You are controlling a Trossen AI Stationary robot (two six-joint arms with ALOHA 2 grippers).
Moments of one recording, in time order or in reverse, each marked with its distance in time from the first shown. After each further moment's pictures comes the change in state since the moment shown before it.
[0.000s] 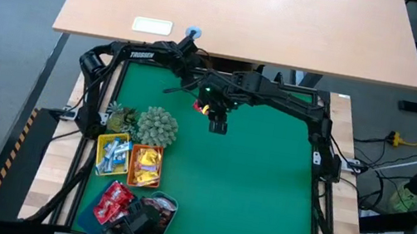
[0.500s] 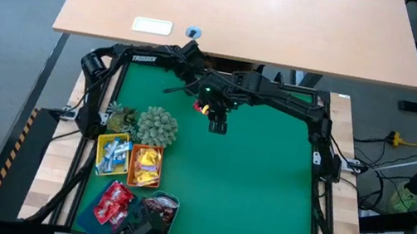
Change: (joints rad) left arm -0.056 0.000 0.000 0.041 0.000 -0.002; right arm 0.000 0.001 0.000 0.002 0.000 0.000
